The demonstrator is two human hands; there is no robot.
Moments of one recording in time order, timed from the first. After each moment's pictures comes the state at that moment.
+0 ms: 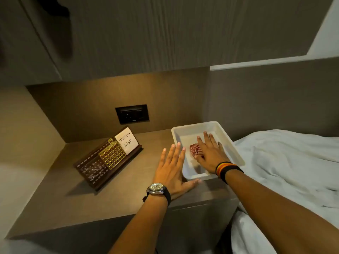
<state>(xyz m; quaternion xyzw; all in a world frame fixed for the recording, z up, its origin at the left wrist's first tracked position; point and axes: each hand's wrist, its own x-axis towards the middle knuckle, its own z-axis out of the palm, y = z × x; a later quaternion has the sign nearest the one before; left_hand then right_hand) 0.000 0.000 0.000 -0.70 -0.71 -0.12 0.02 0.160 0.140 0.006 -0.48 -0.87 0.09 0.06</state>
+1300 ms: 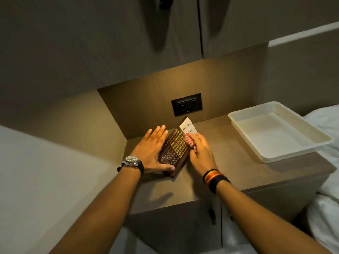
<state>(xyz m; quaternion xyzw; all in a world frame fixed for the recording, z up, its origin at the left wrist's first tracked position) -0.310 -0.119 0.084 -0.73 -0.67 0.10 0.11 -0.096 -0.063 0.031 -0.43 -0.73 0.38 0.37</state>
